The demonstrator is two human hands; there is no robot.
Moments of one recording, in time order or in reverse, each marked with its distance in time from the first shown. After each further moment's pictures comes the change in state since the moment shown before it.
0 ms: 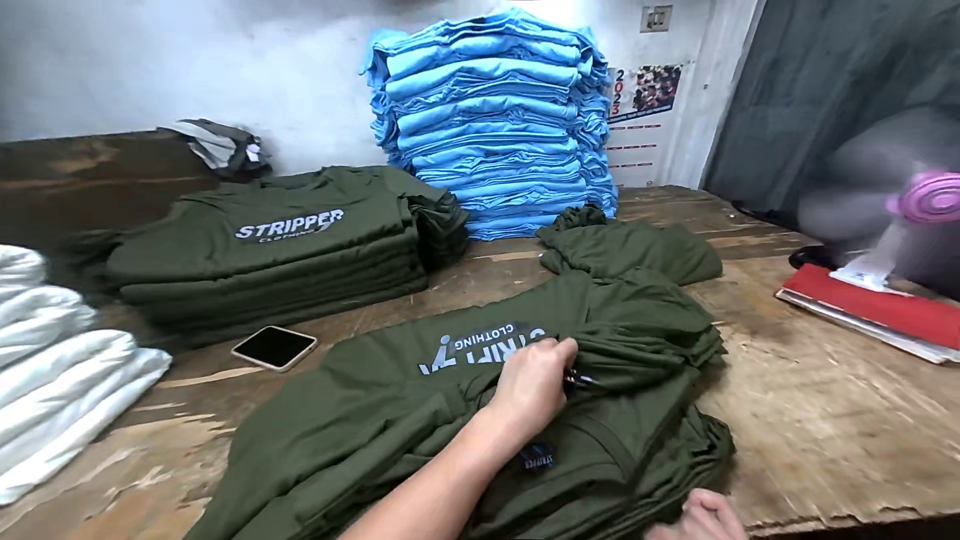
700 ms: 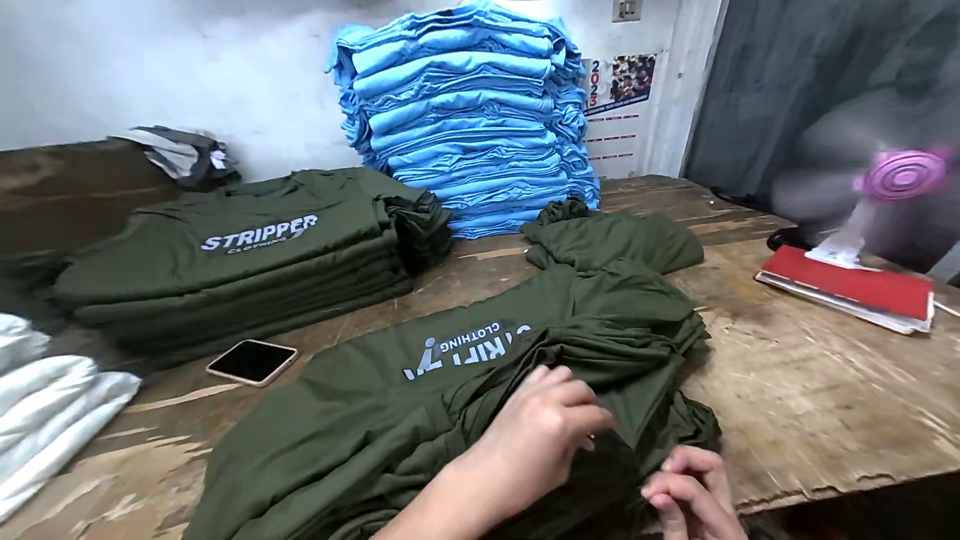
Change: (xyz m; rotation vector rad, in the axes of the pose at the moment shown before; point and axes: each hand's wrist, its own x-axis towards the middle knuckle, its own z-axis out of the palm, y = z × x) left_hand -0.042 0.011 -0.001 -0.155 0.128 0.631; right_hand 0.027 -0.017 0.013 0.306 0.146 0.351
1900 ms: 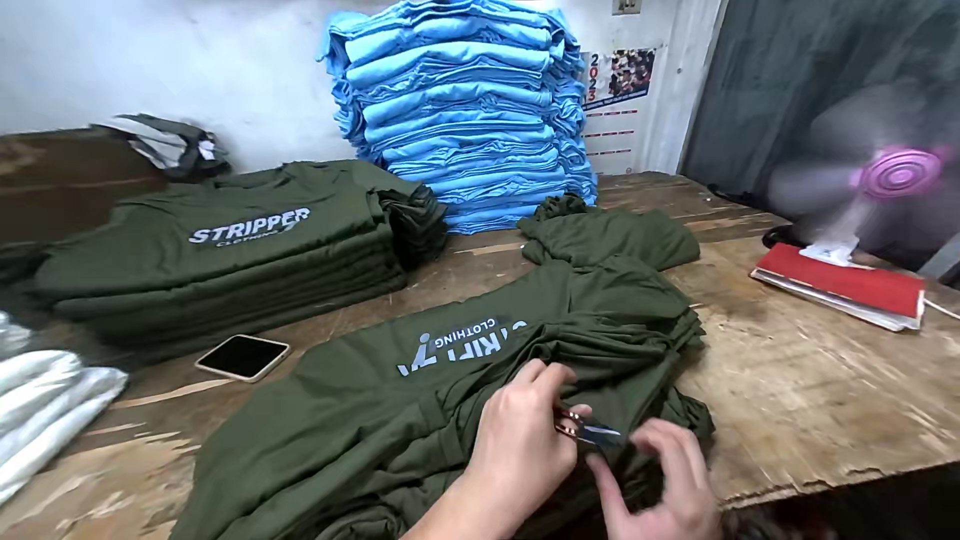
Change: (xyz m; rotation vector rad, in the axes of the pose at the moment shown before) left_hand 0.001 0.026 0.005 0.096 0.176 -0.542; right_hand 0.016 -0.019 0.014 -0.558 -0.072 -0.035
